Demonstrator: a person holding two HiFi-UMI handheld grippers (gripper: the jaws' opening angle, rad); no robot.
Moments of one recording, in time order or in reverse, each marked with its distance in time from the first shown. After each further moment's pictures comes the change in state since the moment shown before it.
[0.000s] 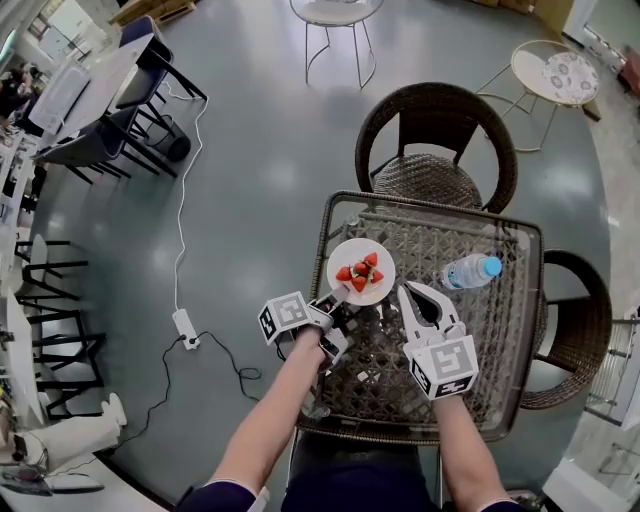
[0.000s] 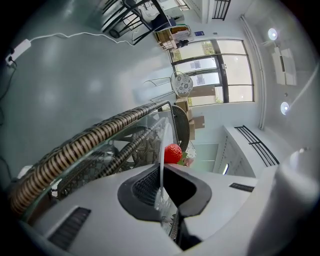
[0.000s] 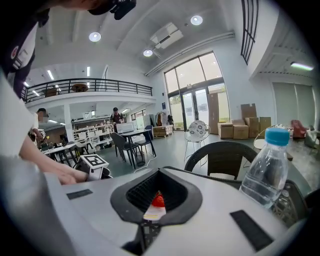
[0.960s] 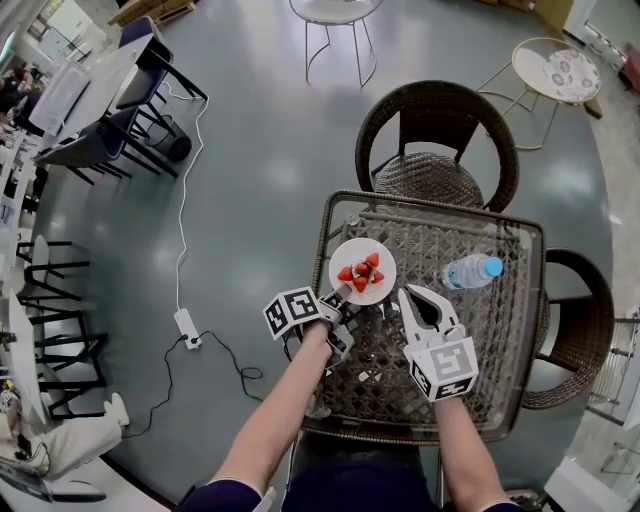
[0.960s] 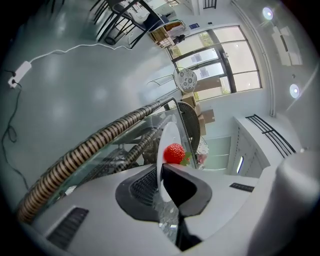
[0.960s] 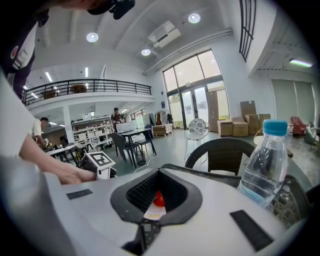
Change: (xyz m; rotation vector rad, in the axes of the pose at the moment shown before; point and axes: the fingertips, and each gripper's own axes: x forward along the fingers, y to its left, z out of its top) left arm 0.009 0.016 0.002 0.077 0.006 0.156; right arm -0.001 0.001 -0.008 0.022 0.014 0.005
